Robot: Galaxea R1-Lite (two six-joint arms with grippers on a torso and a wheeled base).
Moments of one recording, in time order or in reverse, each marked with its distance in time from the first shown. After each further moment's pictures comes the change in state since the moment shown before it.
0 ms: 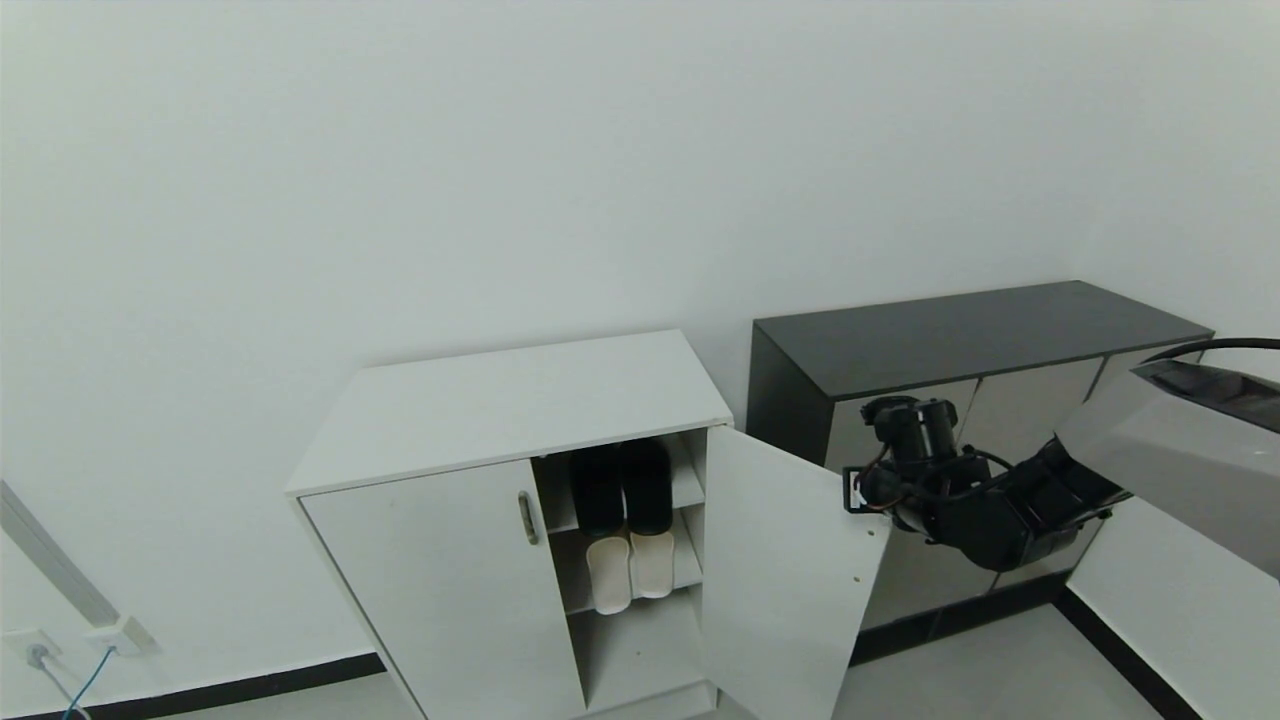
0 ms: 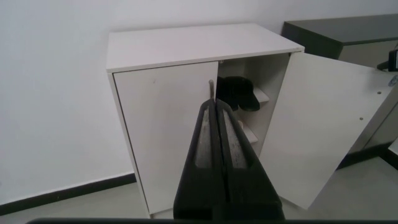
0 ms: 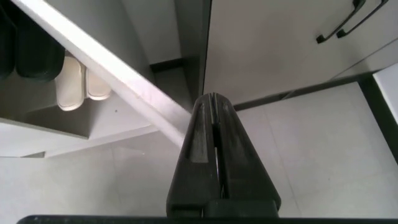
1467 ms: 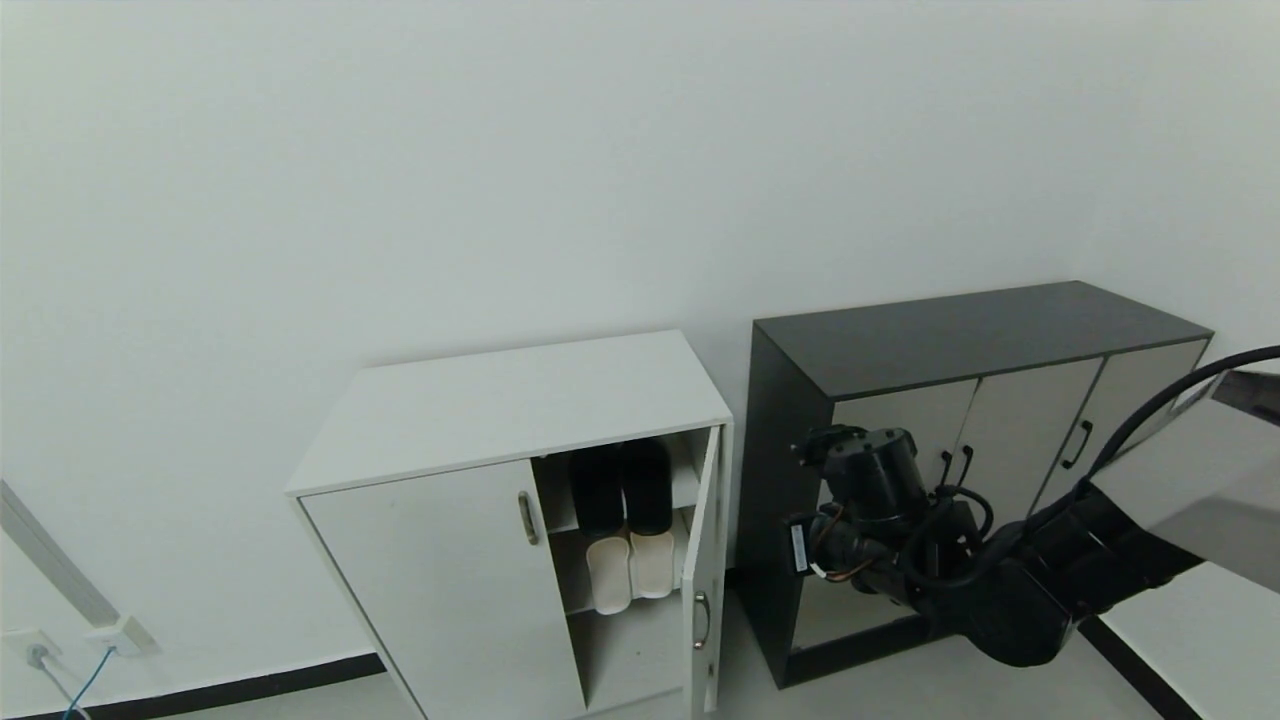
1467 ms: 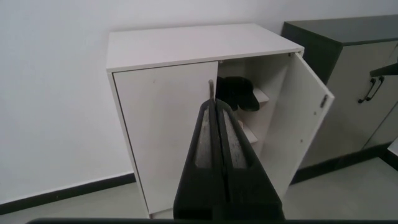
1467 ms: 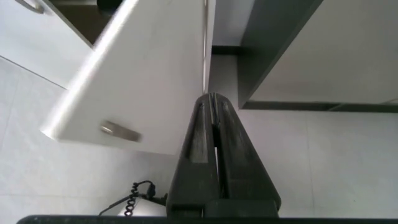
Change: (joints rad) left arm 0.000 0.000 0.000 0.000 0.001 -0.003; right arm 0.266 -0.190 0.211 -0.014 0.028 0.016
